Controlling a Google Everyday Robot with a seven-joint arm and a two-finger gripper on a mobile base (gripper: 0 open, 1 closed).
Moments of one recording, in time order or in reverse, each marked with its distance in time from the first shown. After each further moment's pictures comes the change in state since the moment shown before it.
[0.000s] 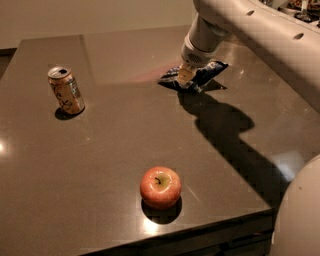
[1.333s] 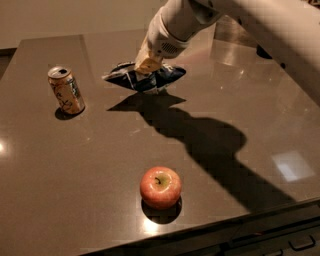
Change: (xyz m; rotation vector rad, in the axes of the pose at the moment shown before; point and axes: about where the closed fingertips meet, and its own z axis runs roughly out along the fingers) arm -0.112 0.083 -0.062 -0.100 -0.350 -0.325
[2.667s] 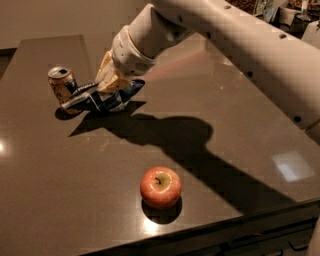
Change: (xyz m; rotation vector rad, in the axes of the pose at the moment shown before) arm -0.073 0.064 0.048 -0.187 -0.229 -0.330
